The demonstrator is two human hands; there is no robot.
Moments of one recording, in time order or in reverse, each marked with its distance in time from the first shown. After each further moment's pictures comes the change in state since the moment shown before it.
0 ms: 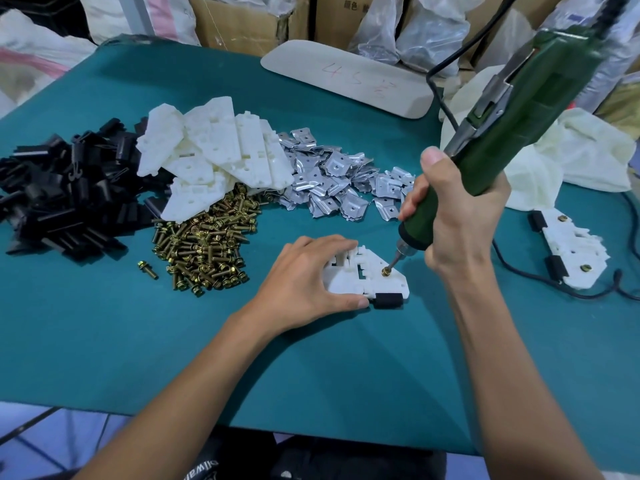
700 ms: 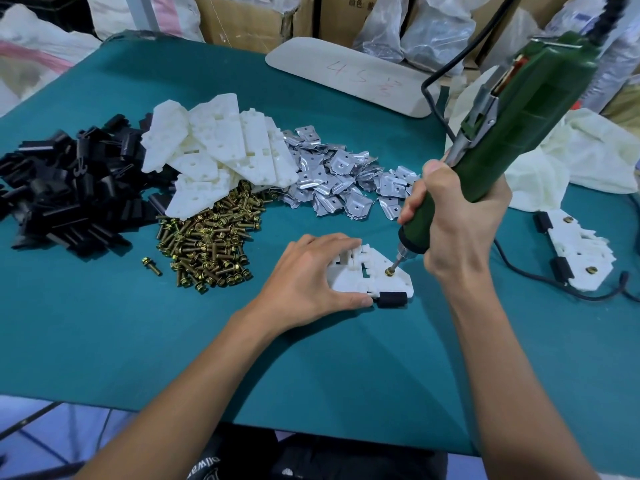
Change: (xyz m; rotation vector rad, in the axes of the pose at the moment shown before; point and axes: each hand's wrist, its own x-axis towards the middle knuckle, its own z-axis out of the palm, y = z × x) left_hand 0.002 0.001 0.000 -0.002 -0.012 -0.005; right_hand -0.004 0.009 0.002 -0.028 0.035 -0.034
